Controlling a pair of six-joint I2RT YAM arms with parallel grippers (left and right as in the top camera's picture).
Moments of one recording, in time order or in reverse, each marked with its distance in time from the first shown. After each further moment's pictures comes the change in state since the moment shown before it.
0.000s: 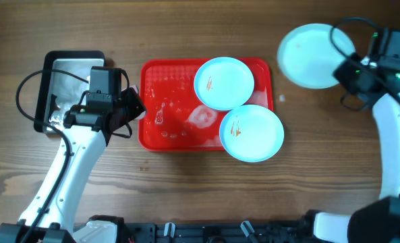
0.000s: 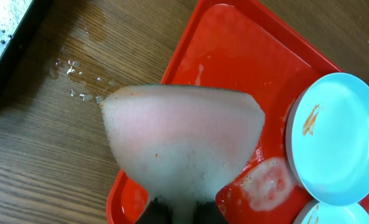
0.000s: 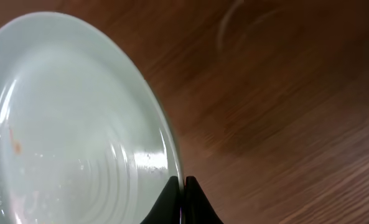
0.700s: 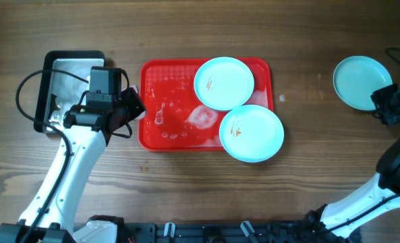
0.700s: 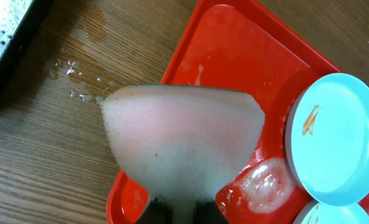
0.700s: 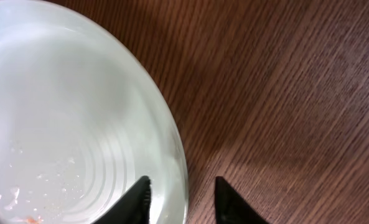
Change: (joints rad) left arm 0.000 0.000 0.000 0.002 0.000 0.000; right arm -0.400 0.488 -0.001 0.267 -0.023 0.040
